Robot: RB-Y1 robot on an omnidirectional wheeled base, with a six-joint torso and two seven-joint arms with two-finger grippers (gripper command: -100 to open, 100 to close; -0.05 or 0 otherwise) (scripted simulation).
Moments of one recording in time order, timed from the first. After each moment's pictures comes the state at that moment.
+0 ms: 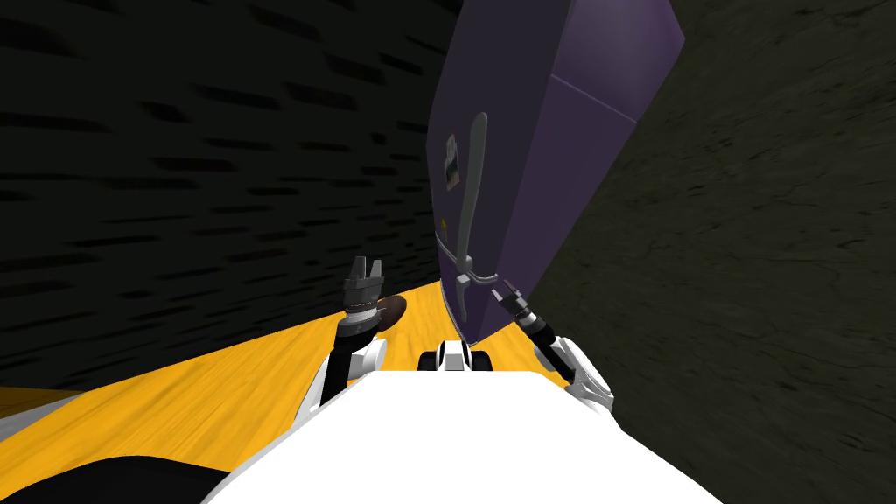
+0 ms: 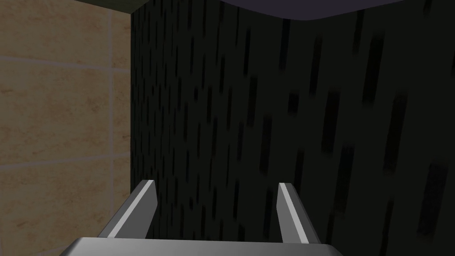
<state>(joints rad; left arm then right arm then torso) 0.50 0.04 0.00 -2.36 -0.10 -0.53 0.02 0.28 -0.21 -0.23 -1.63 0.78 -0.92 1.92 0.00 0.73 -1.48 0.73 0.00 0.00</state>
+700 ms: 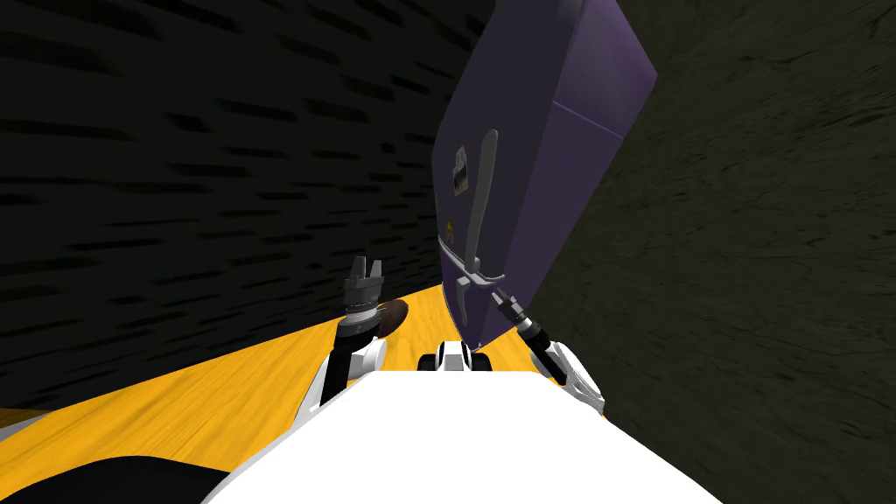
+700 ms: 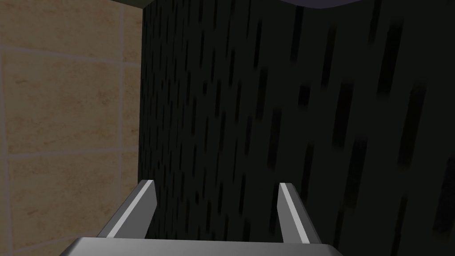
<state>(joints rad) 0.50 0.04 0.00 -2.36 -0.10 -0.53 0.02 0.27 -0.14 -0.25 -1.54 0.84 -0.99 2.09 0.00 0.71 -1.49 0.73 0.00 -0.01</state>
